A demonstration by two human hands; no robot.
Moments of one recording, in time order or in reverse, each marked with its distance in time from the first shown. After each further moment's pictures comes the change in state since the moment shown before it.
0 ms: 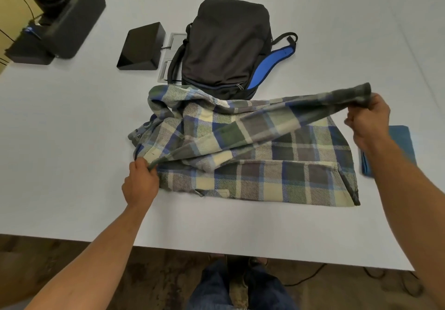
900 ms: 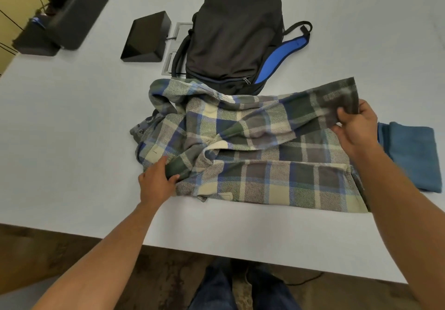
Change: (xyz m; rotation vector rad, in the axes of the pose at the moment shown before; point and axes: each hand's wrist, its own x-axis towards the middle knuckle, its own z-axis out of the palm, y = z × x) left_hand 0.001 0.004 0.040 -0.031 -0.199 0.155; right_hand 0.000 0.036 0.034 0.306 -0.161 0.146
